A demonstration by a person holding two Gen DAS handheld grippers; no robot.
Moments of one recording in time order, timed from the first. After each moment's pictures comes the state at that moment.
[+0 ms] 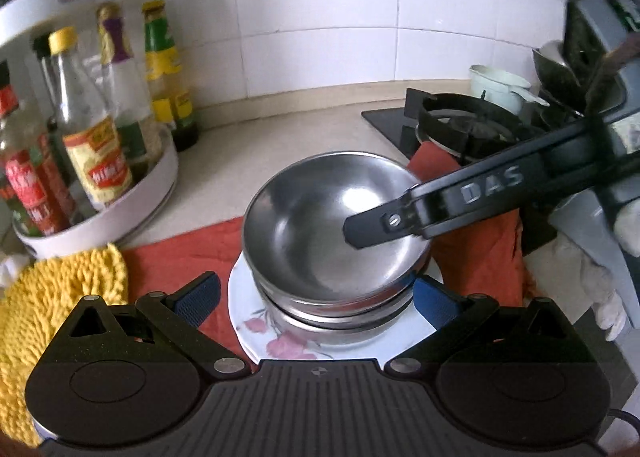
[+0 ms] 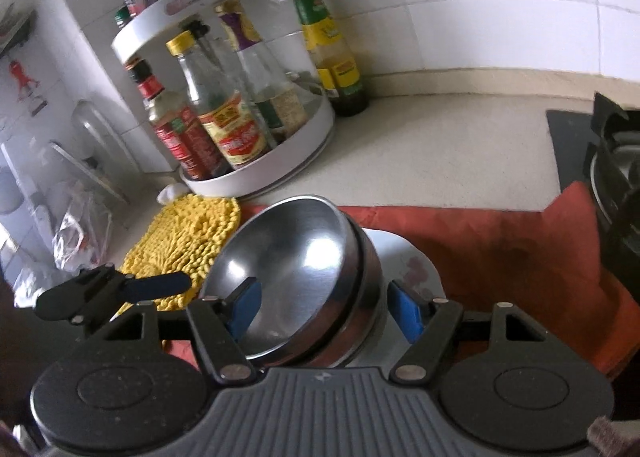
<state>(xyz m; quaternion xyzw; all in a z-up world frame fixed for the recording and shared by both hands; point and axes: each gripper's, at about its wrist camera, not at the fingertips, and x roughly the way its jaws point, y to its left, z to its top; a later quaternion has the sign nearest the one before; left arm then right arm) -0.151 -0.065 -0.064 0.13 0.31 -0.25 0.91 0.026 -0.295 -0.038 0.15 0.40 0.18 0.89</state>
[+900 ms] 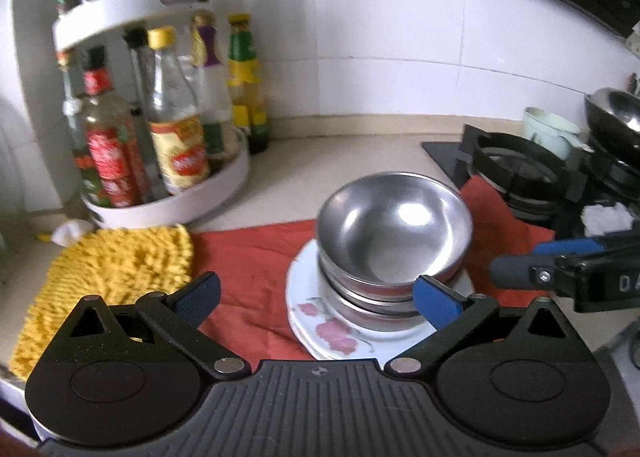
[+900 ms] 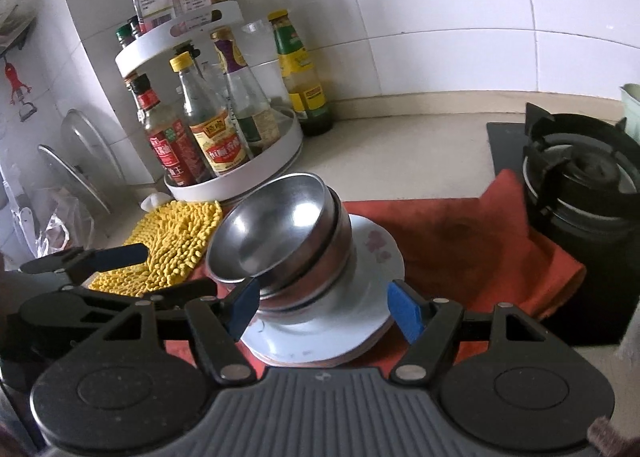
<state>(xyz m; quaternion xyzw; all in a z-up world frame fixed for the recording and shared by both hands) -0.184 -0.031 -0.046 0.08 0.28 -0.15 0.95 -0.056 -0.298 -0.016 0.13 0.36 0.11 0.92</state>
